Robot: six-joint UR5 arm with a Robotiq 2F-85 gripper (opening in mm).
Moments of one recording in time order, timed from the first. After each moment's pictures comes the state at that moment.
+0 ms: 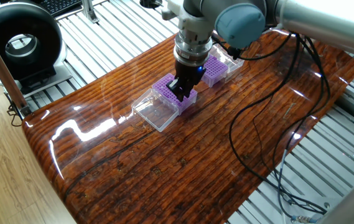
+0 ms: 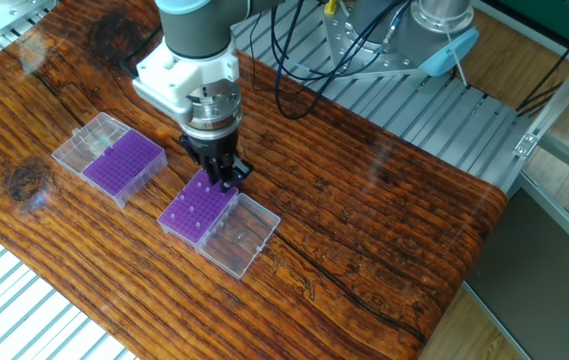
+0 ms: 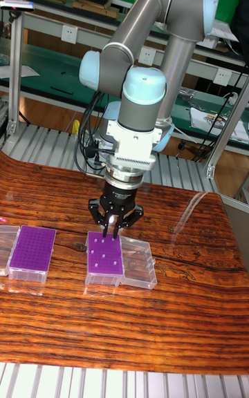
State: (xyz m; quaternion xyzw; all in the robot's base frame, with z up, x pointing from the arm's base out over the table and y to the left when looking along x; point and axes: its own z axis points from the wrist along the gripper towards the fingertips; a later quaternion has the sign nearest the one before) arm 0.529 0.011 0.049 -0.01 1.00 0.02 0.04
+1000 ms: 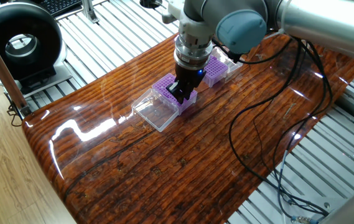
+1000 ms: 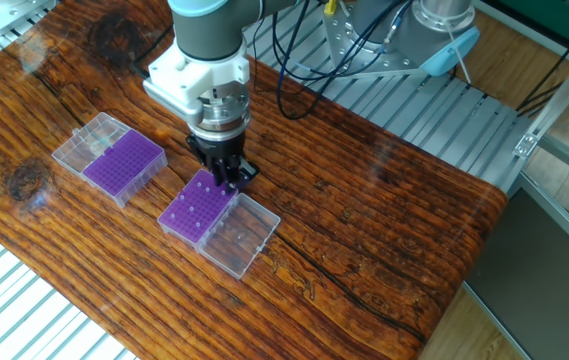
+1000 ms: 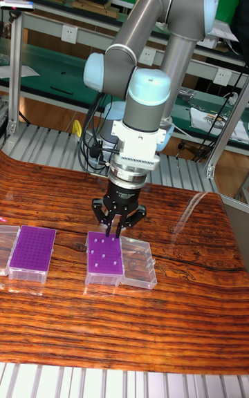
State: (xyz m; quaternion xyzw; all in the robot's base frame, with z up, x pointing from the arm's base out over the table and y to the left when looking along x) arm 0.523 0.019 0.046 0.00 1.00 0.02 0.05
